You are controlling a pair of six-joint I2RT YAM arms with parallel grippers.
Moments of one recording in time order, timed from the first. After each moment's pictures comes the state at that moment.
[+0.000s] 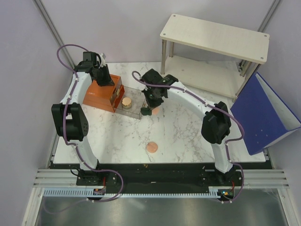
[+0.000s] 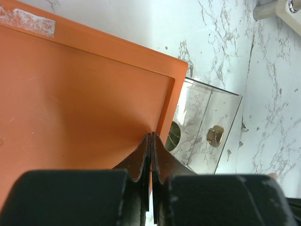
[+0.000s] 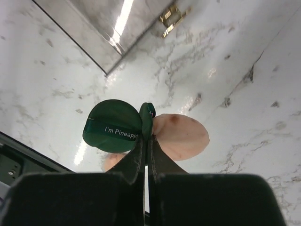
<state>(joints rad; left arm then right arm) -0.01 1.90 1.72 -0.73 0.32 -0.22 0.75 2.07 1.89 -0.96 -0.07 0.32</state>
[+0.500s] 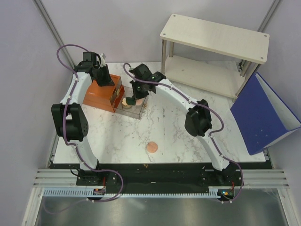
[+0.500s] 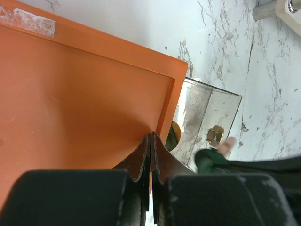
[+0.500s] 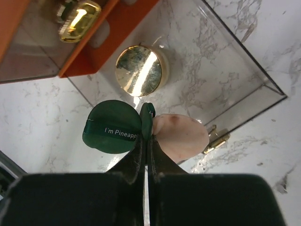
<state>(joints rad) -0.01 1.90 1.71 -0.73 0.32 -0.22 0.75 2.38 2.38 -0.86 -0.13 0.38</state>
